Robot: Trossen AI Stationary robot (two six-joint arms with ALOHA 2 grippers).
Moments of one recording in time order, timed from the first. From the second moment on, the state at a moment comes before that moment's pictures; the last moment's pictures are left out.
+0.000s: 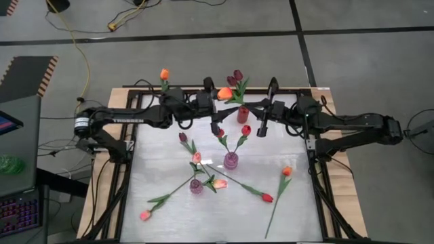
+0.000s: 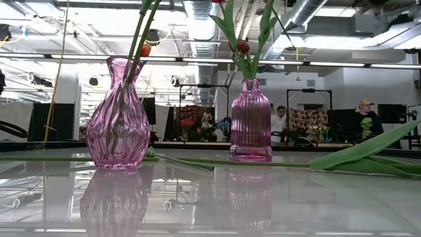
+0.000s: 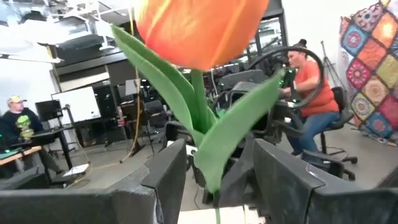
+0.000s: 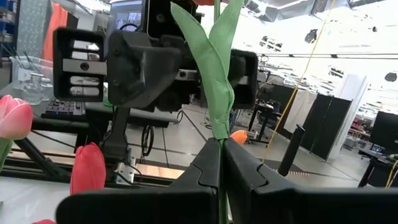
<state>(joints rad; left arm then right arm) 0.15 1.55 1.29 0.50 0.03 0.20 -0.15 1.04 0.79 0.47 0.07 -0.32</state>
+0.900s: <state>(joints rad) 0.15 1.56 1.30 0.54 0.02 0.22 -0.15 1.04 0.79 0.47 0.07 -0.32</state>
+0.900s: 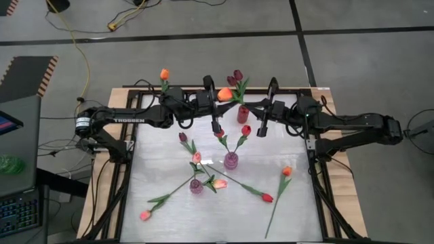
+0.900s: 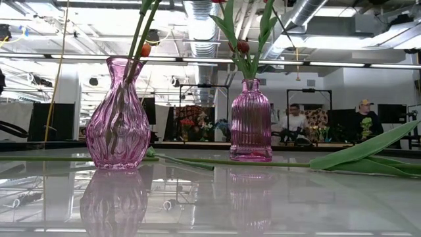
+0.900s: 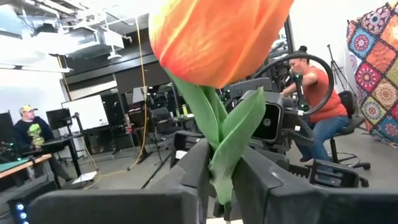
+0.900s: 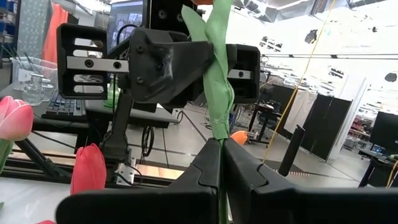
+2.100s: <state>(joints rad) 0.15 1.05 1.30 -0.28 -0.33 0.20 -0.15 1.03 0.79 0.16 0.32 -0.28</state>
